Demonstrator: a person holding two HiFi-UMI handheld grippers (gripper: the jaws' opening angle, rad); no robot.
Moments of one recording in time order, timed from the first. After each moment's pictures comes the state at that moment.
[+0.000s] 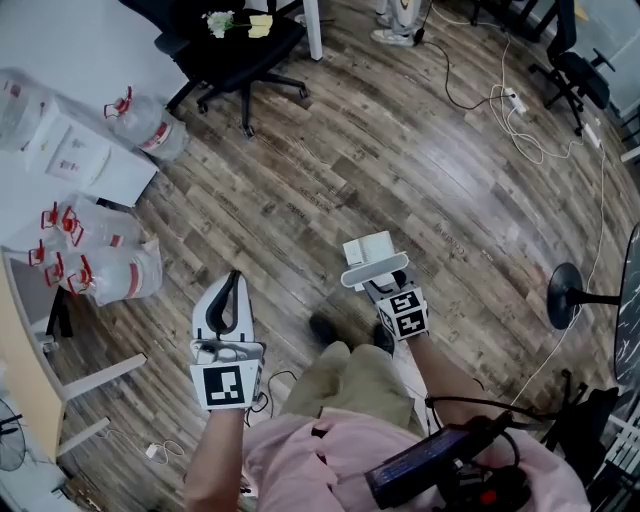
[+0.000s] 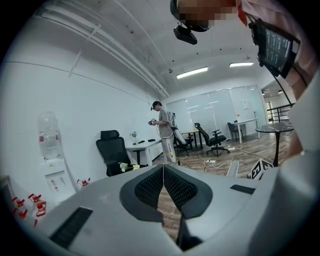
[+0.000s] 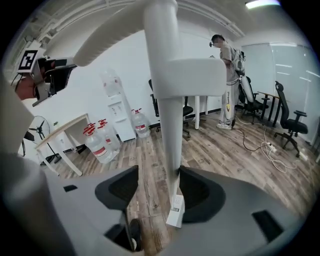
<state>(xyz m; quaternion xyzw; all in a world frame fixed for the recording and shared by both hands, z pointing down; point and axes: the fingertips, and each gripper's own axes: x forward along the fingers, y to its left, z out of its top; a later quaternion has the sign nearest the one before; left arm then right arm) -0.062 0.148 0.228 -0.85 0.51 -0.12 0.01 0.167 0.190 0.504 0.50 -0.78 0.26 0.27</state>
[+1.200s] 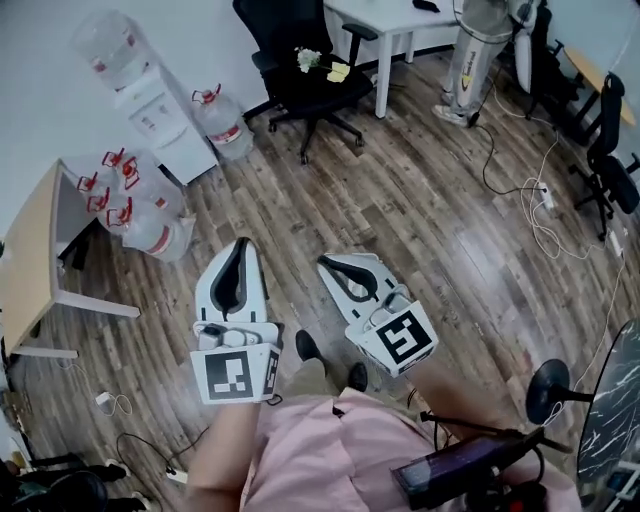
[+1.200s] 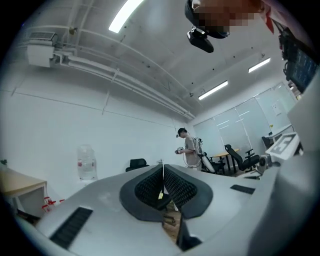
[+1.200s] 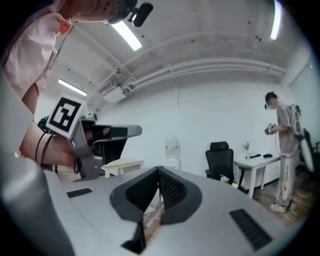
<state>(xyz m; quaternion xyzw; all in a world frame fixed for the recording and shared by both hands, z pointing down) 0.008 0.264 0.040 -0.75 0.66 0.00 0.11 0.092 0.258 0.119 0.27 -0.96 -0.01 0.00</state>
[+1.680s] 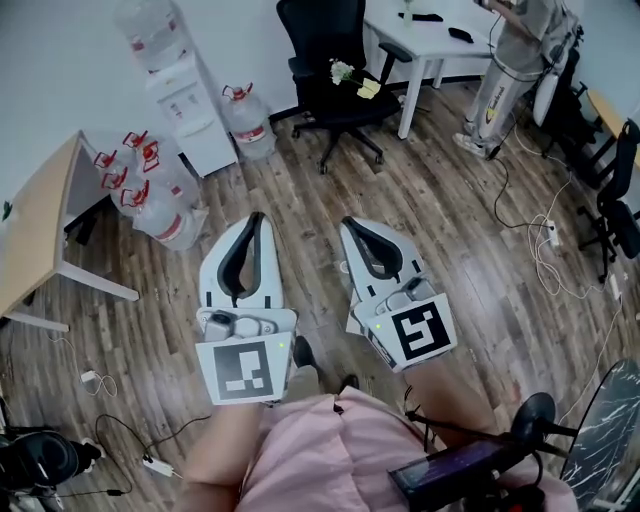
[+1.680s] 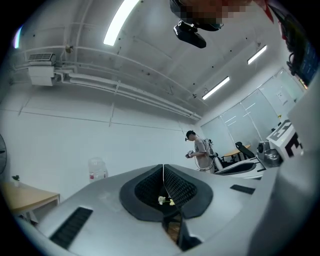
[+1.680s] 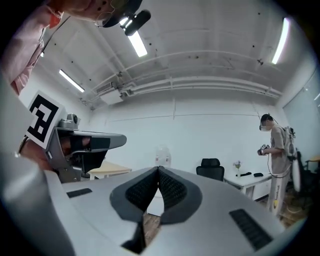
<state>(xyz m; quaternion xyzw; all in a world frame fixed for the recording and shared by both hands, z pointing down) -0.013 0.275 -0.012 -0.70 0.70 0.01 0.12 0.075 0.236 0.038 0.32 -0.94 -0.07 -0.02</state>
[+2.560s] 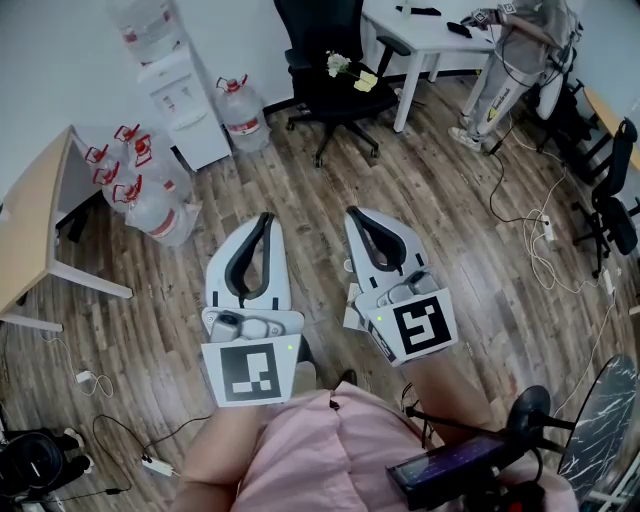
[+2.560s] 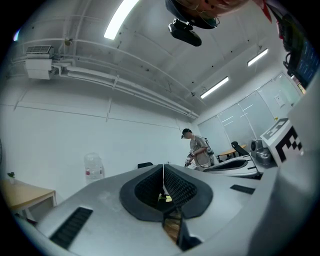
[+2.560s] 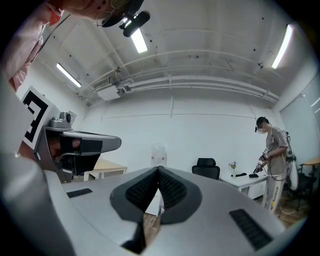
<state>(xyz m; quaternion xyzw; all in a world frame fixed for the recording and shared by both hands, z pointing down) -0.023 0.265 0.003 -0.72 0.69 0.00 0.11 0.060 0.220 0.040 0.35 -0.93 -0.08 -0.01</state>
